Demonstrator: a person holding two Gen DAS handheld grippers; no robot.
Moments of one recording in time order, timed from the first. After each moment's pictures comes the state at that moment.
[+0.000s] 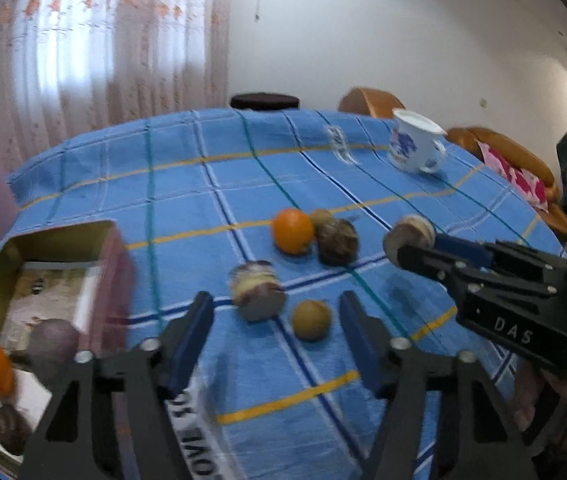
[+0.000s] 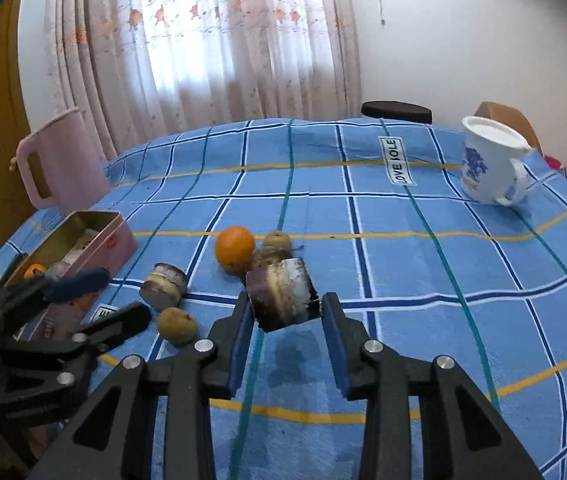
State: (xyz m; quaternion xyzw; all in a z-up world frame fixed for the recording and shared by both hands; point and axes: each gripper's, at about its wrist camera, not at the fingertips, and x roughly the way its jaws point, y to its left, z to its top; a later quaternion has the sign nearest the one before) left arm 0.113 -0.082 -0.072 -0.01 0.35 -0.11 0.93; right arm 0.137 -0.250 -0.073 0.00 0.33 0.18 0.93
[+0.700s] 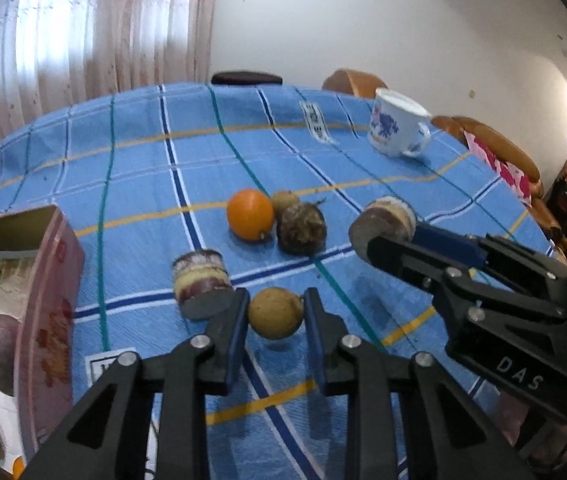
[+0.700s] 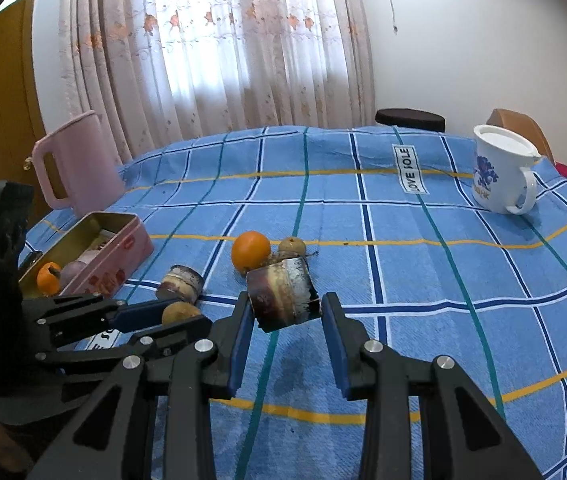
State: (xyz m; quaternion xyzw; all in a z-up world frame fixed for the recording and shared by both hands) left arm 0.122 -0.099 -0.078 -0.03 0.37 -0.13 0.92; right arm 0.130 -0.247 -0.071 0.00 0.31 0.21 0.93
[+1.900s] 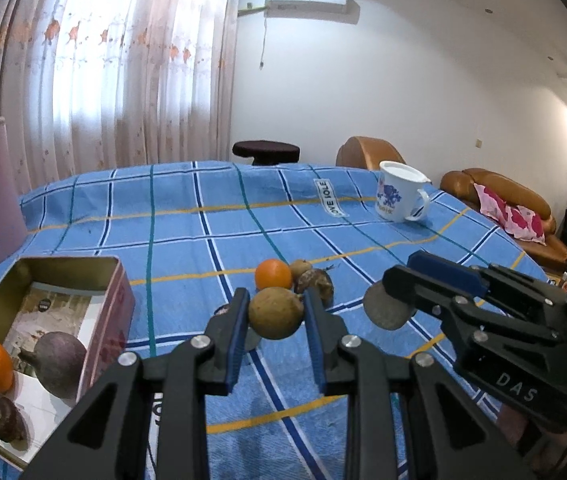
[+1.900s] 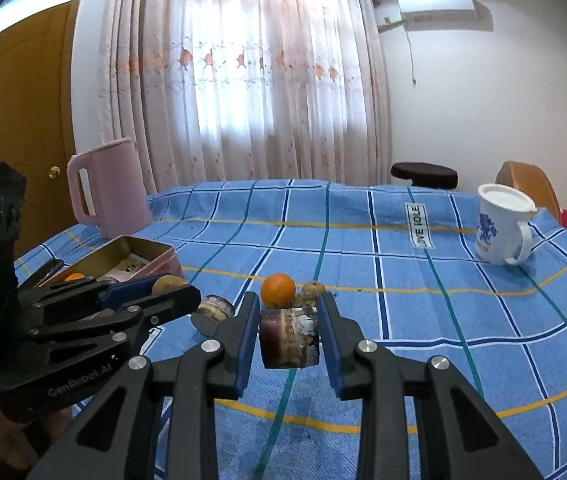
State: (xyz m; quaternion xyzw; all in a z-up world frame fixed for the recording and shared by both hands) left arm 0.085 -0.088 -0.051 -0.03 0.25 -0.09 0.96; right arm 0.094 -0.248 -0.051 -0.02 0.21 0.24 0.95
